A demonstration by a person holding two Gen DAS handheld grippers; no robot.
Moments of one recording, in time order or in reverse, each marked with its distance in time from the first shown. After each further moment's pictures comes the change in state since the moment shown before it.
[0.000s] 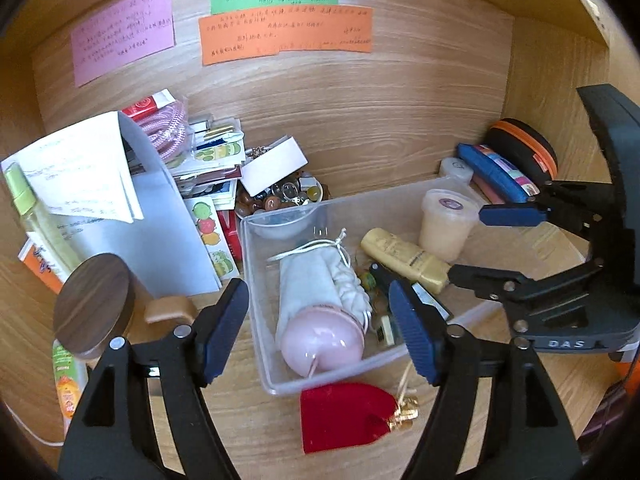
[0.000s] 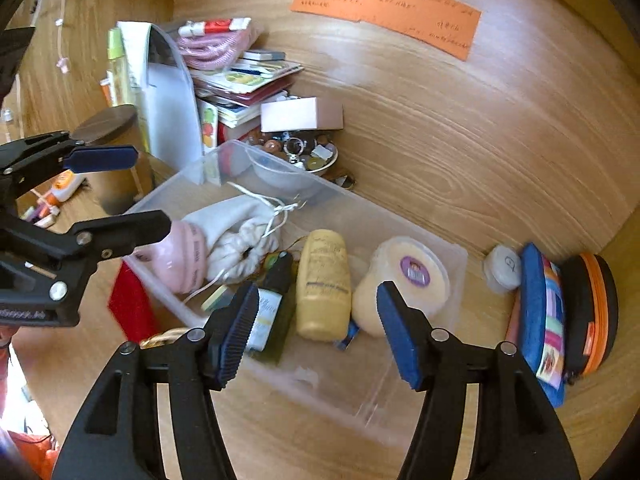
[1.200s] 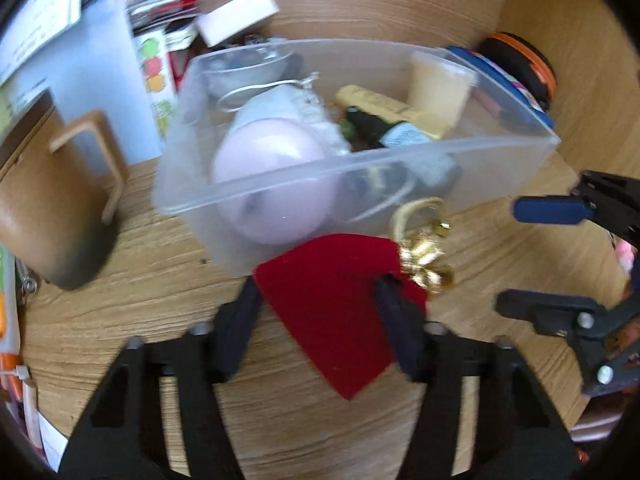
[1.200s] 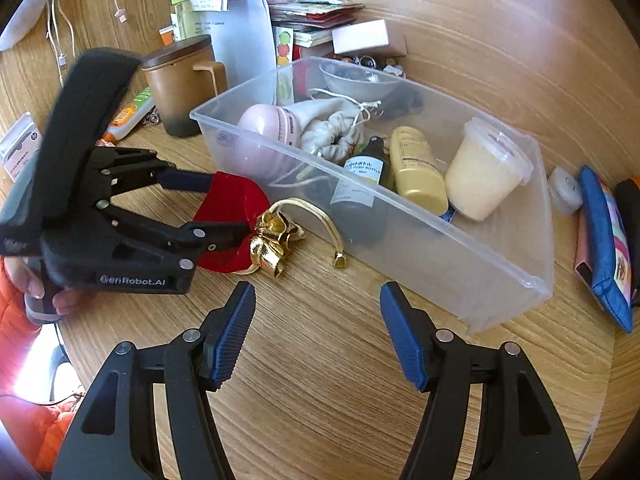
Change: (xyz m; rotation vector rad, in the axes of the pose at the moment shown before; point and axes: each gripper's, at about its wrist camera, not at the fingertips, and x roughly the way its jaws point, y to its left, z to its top) left arm 0.047 -0.022 -0.086 -0.015 0.240 -0.096; right arm 0.014 0.029 -0.077 0.018 0.098 0.189
